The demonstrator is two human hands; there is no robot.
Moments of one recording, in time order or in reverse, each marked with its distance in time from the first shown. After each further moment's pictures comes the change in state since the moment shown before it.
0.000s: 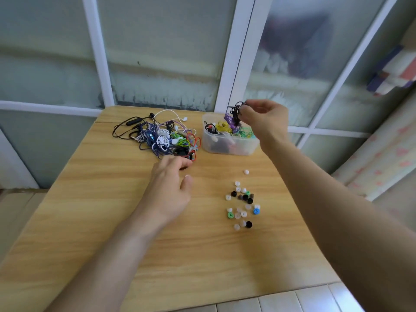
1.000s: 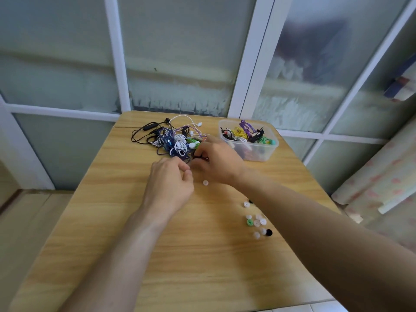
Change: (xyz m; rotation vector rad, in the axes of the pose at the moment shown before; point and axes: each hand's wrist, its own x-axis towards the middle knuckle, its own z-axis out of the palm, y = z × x) left_hand 0.020 -0.020 -0.020 0.107 0.095 -0.217; right_hand -0.051 0.052 0.090 -0.875 -0.626 -0.604
